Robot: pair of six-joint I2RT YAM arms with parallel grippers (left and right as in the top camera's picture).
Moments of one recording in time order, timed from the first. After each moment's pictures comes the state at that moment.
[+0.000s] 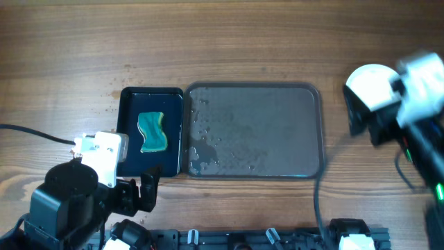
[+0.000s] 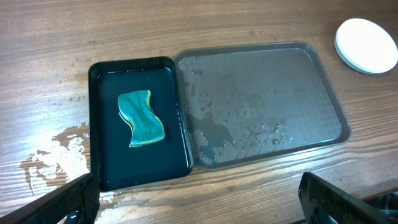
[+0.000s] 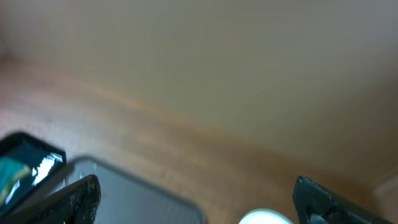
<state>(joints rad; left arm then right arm) -0.50 0.73 1.40 -1.41 -0.11 -0.28 -0.02 0.82 1.48 -0.91 -0.27 -0.29</state>
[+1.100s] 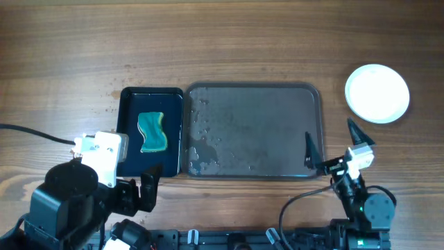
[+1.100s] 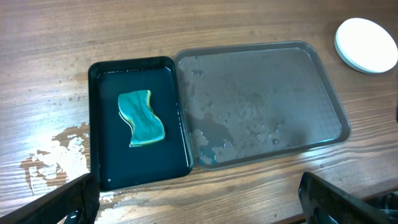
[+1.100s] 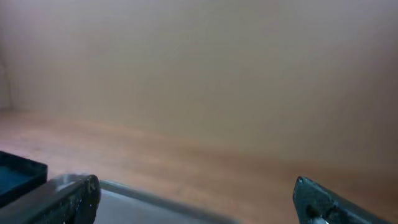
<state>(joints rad) -0.50 0.73 1.40 -1.41 -0.11 -0.28 -0.02 0.01 0.01 0.15 -0.29 -0.01</state>
